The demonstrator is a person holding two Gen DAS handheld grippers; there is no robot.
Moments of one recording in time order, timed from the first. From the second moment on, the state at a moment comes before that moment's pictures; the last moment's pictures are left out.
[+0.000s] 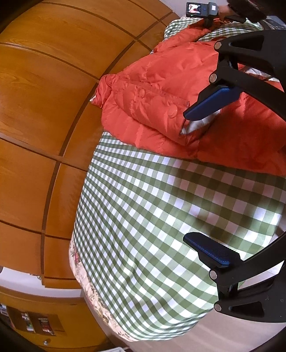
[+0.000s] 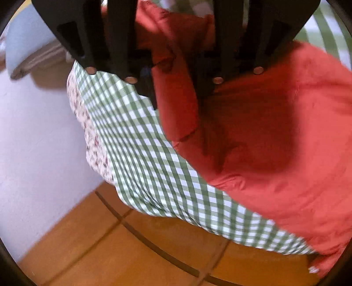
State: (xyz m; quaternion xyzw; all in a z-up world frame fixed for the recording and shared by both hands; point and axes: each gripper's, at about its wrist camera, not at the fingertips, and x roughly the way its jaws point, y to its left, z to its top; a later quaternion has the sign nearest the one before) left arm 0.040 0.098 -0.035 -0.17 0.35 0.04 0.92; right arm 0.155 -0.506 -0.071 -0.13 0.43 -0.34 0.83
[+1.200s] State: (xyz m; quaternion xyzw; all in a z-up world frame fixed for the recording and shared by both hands) left arm 0.043 0.099 -0.042 -0.22 0.35 0.00 0.91; right arm 0.046 -0.356 -0.070 0.32 0.42 0.17 0.83
